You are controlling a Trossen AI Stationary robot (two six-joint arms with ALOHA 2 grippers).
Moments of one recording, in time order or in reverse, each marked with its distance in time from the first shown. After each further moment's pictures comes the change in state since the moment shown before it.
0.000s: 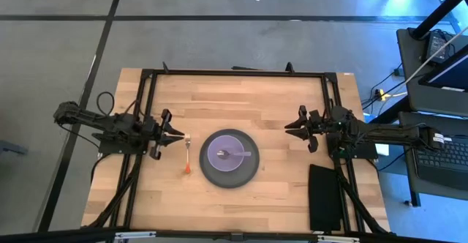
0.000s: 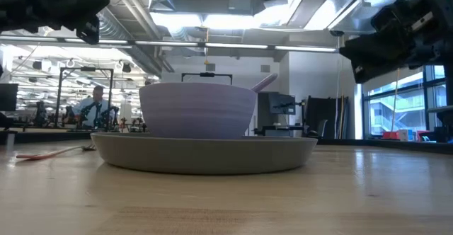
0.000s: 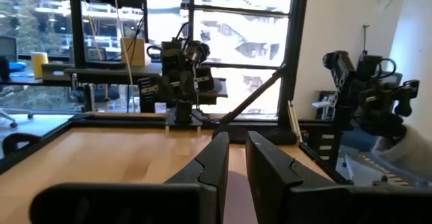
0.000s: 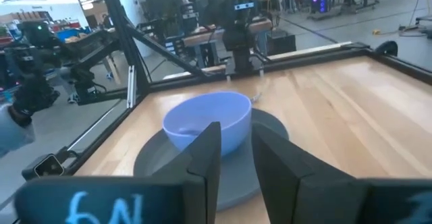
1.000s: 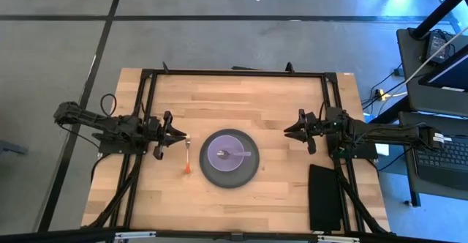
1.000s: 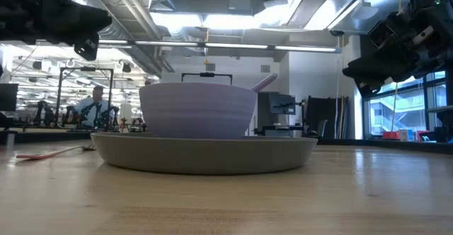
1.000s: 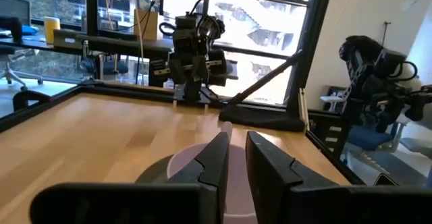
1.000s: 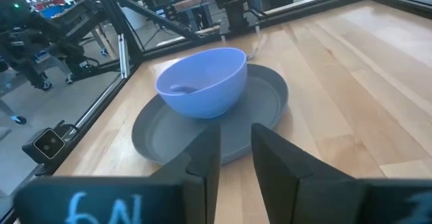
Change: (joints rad) left arm 0.000 -0.005 -0.045 -0.033 -0.052 -0.099; right arm 0.001 0.003 0.002 -0.150 -0.002 0.028
